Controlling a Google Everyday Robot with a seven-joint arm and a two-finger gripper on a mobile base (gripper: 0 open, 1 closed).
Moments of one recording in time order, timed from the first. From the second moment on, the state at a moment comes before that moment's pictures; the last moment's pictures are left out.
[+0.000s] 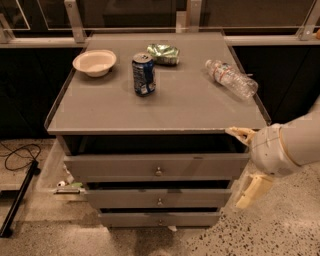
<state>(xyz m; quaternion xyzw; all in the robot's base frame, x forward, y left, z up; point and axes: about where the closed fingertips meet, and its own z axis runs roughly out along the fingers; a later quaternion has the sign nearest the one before) 0.419 -0.178 0.807 -0.64 0.71 0.10 0.28</state>
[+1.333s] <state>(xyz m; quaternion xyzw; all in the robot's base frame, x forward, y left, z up) 0.487 -0.177 0.705 -0.62 0.71 0.10 0.32</state>
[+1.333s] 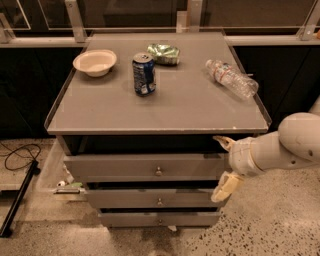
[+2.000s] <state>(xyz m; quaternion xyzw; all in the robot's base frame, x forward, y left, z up) 0.511 -0.177 0.678 -0.62 0.70 0.09 0.33</state>
